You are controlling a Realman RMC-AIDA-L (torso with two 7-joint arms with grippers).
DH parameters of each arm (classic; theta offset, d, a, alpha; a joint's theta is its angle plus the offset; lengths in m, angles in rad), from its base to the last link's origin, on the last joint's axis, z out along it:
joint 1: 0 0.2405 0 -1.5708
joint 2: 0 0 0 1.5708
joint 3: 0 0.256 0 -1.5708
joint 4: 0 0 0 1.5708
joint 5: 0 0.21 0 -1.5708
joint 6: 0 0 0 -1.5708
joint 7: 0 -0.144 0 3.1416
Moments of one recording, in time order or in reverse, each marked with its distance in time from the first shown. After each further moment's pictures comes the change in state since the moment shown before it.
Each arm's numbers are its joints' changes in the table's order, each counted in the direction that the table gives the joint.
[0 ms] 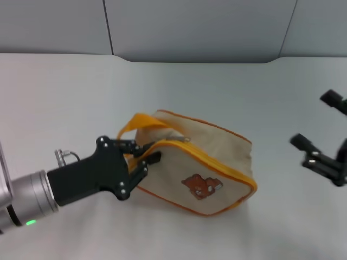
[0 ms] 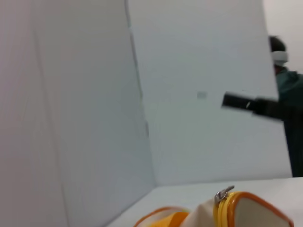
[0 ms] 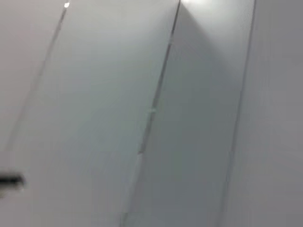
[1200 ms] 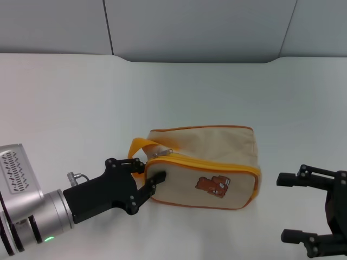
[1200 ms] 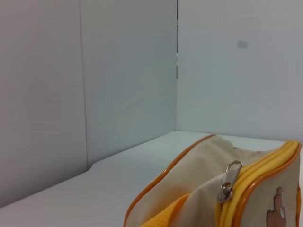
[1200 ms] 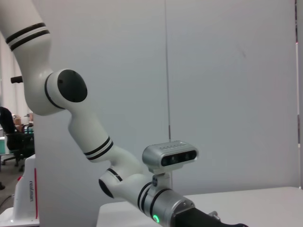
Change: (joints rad) left arm 0.010 -0.001 -0.003 -0.150 0.001 -0.223 0.010; right arm 0.000 -0.052 -0.319 -0.351 -0.159 -0.104 -0.549
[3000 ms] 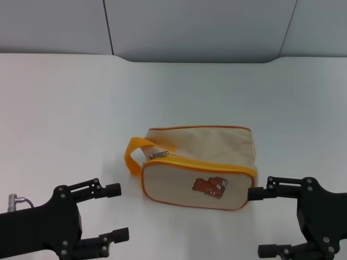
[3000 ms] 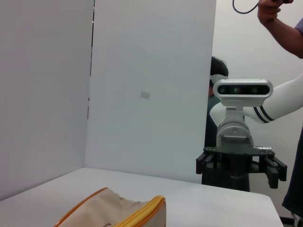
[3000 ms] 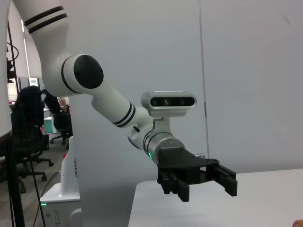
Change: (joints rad) left arm 0.135 0.039 0.042 0.375 0.133 0.536 0.324; right arm 0.085 -0.010 -0.145 0.044 -0.010 0.057 -0.026
